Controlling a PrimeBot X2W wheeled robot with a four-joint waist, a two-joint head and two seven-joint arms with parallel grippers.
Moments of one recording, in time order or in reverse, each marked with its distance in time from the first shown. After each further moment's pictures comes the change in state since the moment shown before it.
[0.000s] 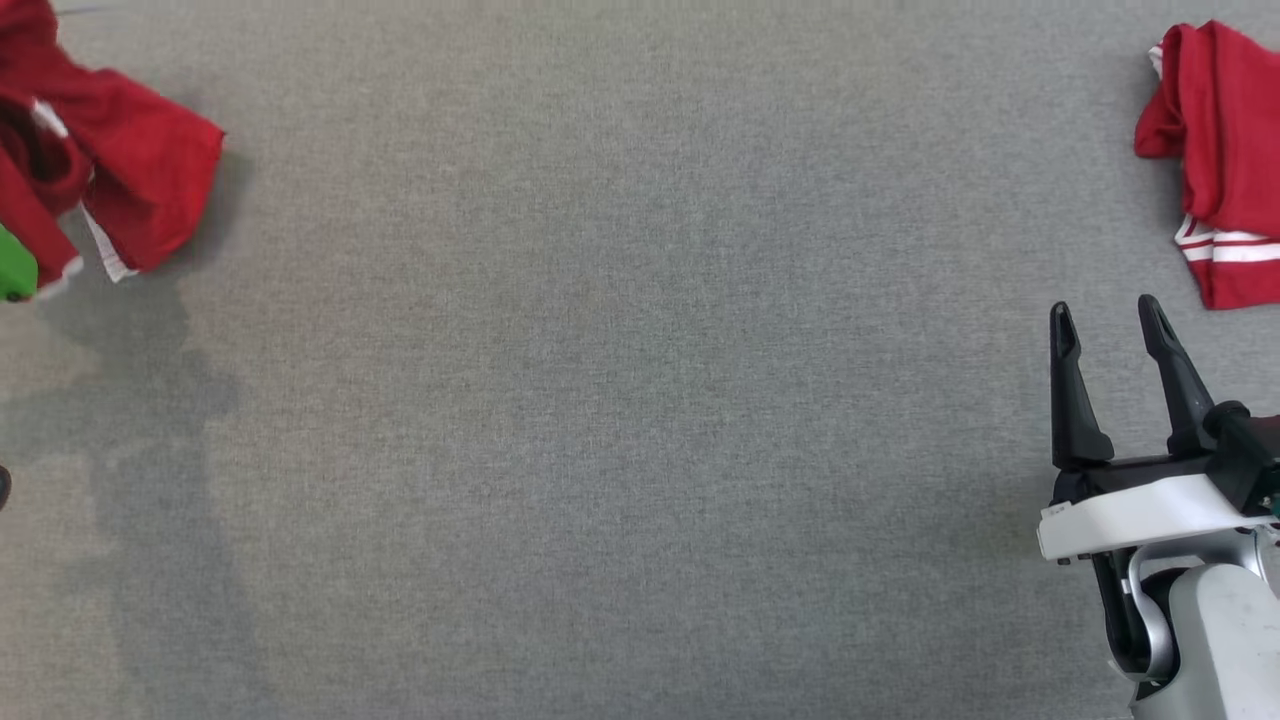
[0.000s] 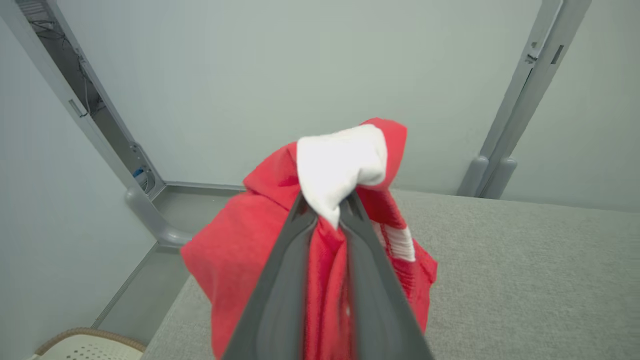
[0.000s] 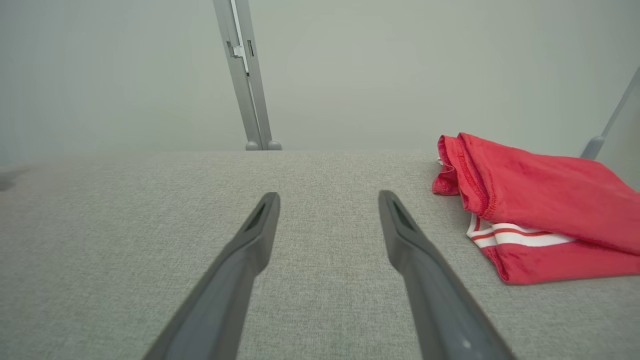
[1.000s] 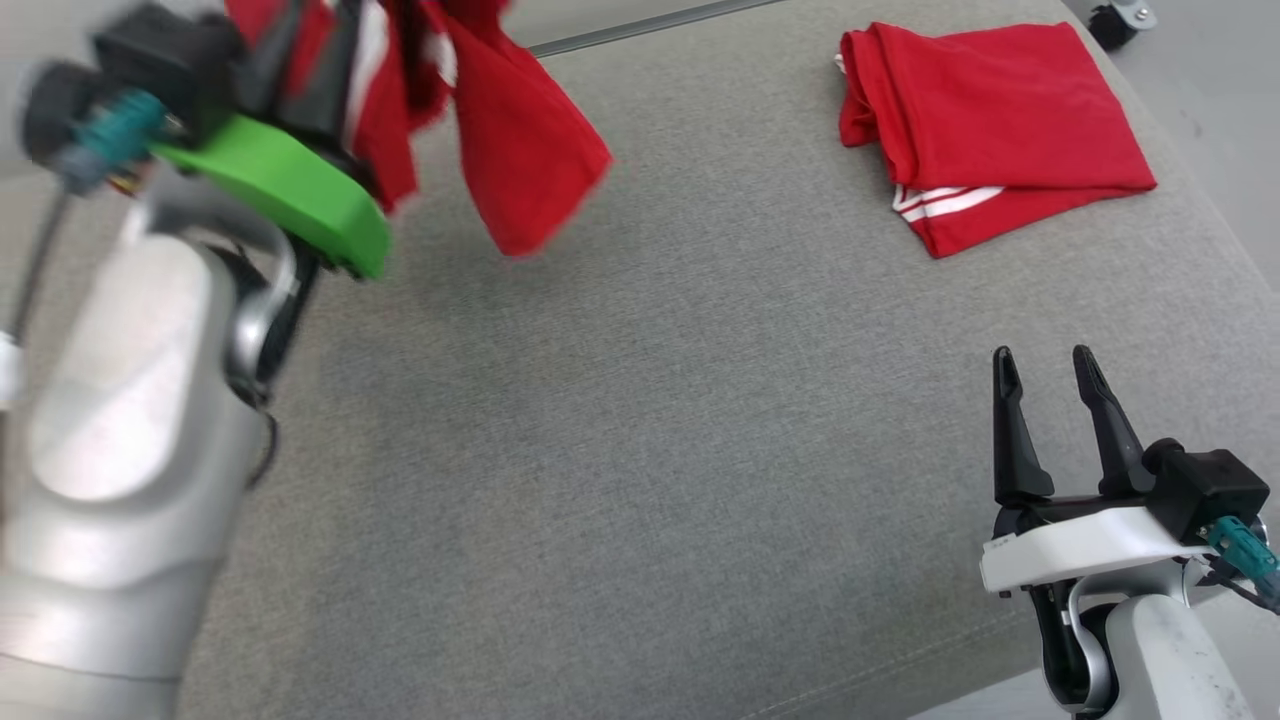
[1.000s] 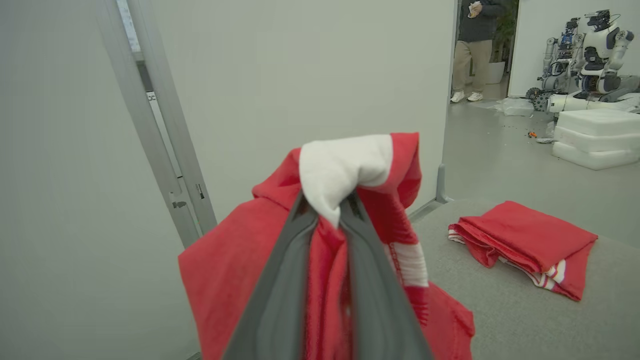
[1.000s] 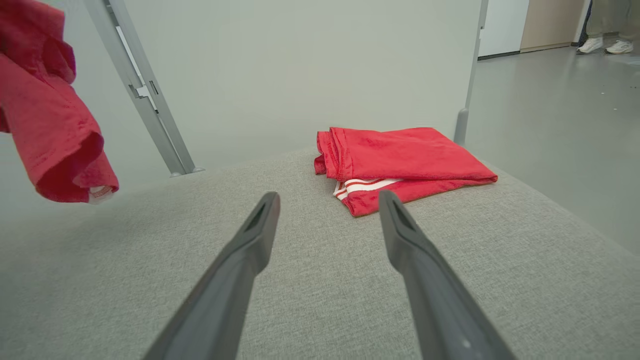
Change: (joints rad) left arm 0.052 -0.161 -0.270 -0.542 0.078 0.031 0.058; right arm 0.021 0.079 0.036 0.077 0.052 0.000 -0.031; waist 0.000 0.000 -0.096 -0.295
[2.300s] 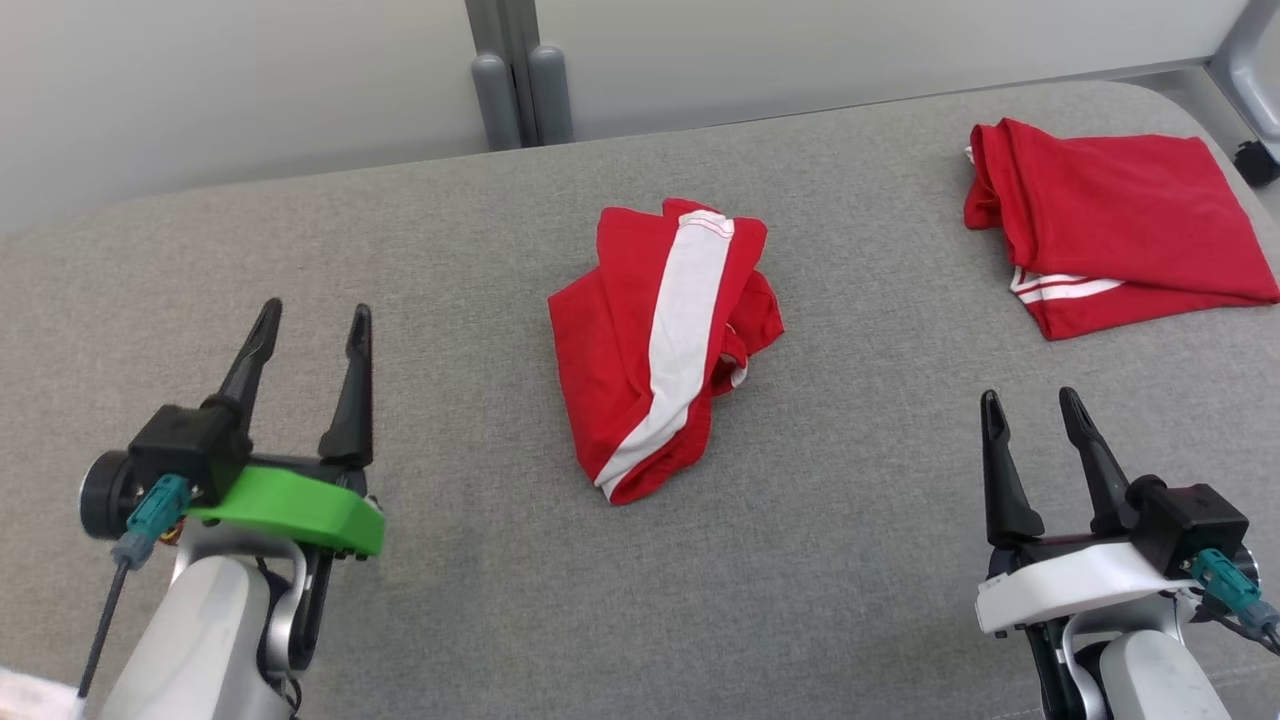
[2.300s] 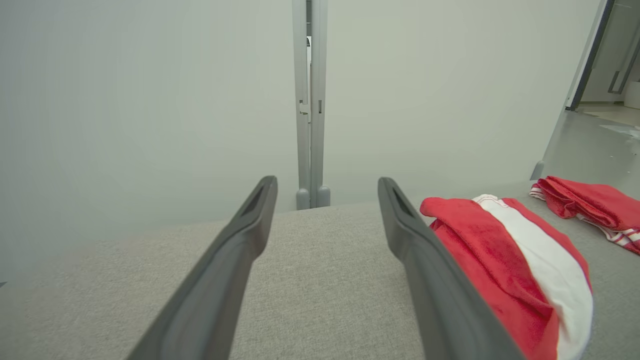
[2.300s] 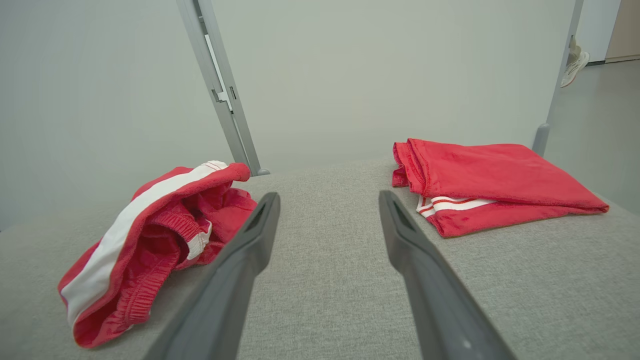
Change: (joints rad) left arm 0.517 -0.037 0.118 -0.060 0.008 0.112 -0.226; right arm 0.053 -0.005 0.018 0.011 -0.014 0.000 -0.001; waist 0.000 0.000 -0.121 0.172
